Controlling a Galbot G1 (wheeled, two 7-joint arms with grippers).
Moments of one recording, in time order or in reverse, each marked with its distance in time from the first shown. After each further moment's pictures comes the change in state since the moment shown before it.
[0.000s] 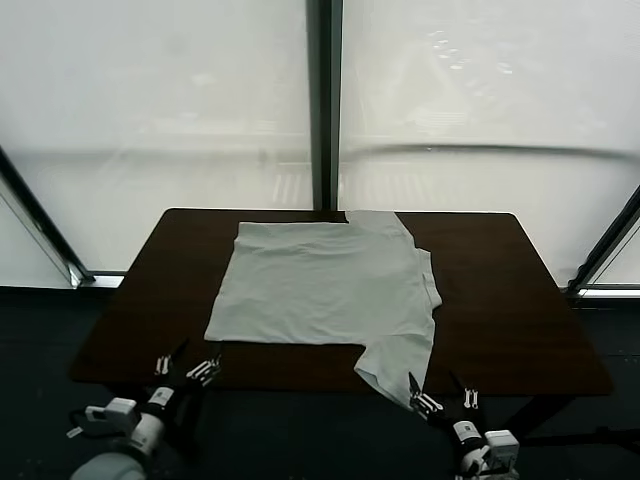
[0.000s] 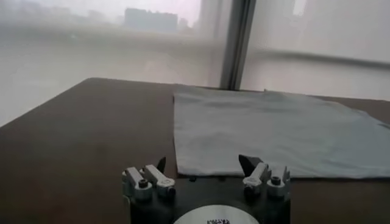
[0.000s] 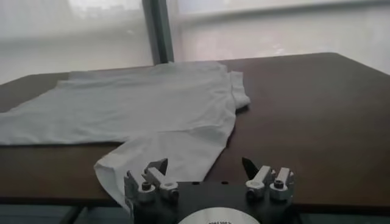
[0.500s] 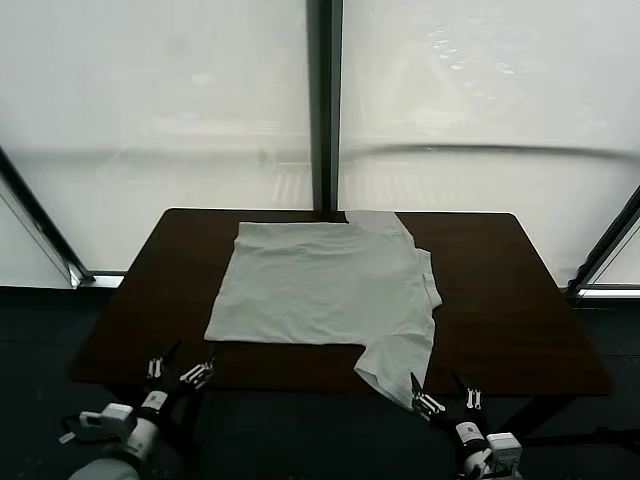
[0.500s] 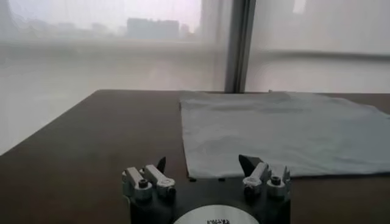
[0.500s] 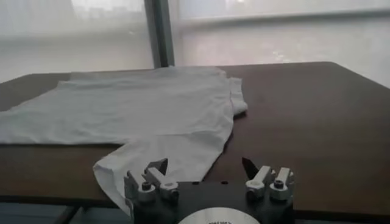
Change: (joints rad) left arm 0.034 0.007 -0.030 -0.046 0.029 -0.010 -0.004; right arm -0.021 -0.017 0.024 0.022 0.004 0.018 -0.012
